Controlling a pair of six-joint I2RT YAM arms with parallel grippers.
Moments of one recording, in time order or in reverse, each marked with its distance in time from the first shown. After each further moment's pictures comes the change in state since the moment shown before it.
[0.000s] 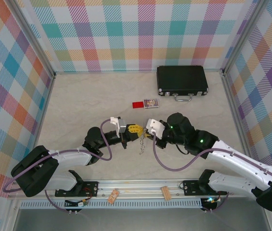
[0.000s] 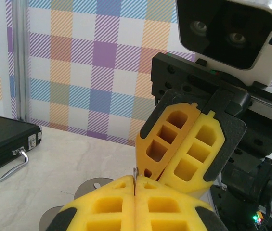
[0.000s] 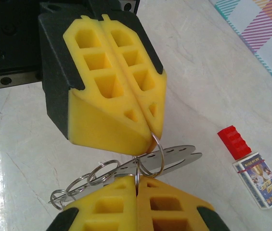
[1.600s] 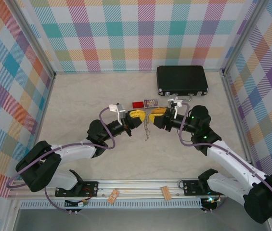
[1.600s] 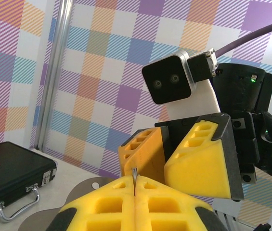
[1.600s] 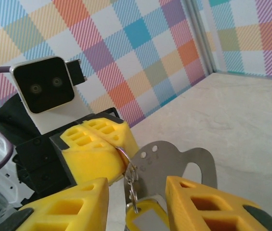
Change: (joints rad) left arm 0.000 0.069 0.165 0.039 -0.149 -0.160; right arm -0.404 0.000 -0.218 0.752 -0.574 0.817
